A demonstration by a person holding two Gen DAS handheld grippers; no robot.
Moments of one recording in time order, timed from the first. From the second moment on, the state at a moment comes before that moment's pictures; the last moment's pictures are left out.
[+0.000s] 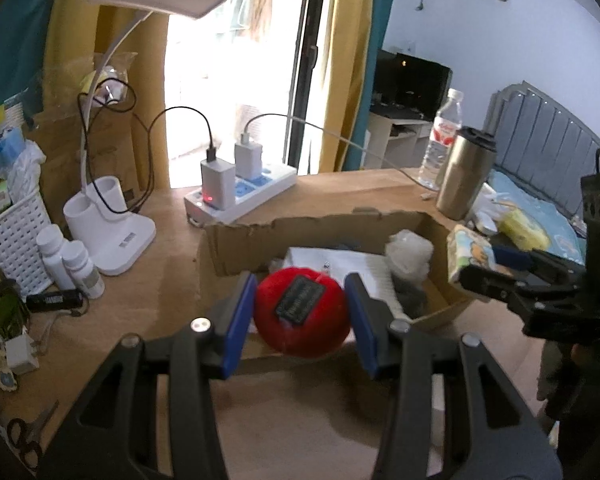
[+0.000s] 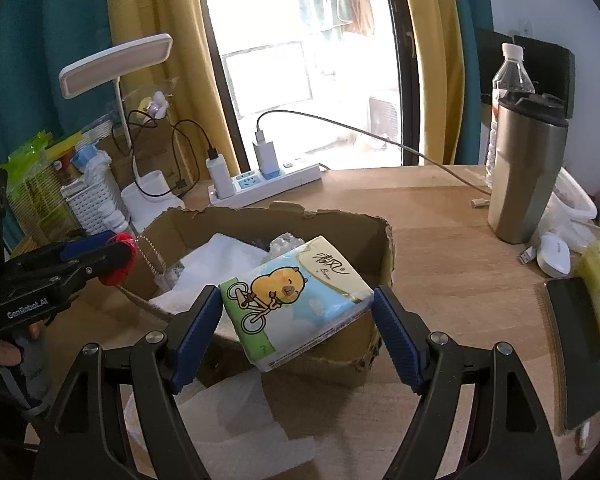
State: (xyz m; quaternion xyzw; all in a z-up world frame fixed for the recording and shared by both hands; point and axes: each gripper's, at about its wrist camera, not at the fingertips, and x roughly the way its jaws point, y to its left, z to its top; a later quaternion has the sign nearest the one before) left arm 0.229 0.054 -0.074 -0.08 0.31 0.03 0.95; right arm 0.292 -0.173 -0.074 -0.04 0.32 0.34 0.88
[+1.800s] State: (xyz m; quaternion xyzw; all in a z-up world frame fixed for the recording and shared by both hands) left arm 0.203 0.061 -0.062 -0.07 0.28 0.02 0.96; right arm 0.254 -0.170 -0.057 -0.06 0.29 0.31 0.90
